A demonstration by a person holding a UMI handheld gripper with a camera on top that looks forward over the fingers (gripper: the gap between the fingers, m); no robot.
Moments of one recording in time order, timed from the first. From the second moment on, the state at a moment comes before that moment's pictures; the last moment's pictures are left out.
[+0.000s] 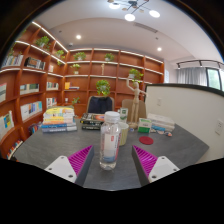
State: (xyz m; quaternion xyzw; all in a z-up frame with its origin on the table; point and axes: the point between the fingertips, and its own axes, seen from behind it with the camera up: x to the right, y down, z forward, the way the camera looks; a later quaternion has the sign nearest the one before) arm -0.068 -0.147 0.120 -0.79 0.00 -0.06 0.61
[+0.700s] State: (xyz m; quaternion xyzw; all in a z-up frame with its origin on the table) arm -0.068 -0.045 0.108 -0.73 0.02 -0.05 0.69
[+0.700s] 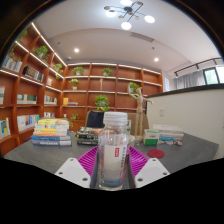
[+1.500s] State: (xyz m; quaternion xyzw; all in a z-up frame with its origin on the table) arm -0.131 0.068 0.146 -0.61 0.35 0.43 0.57
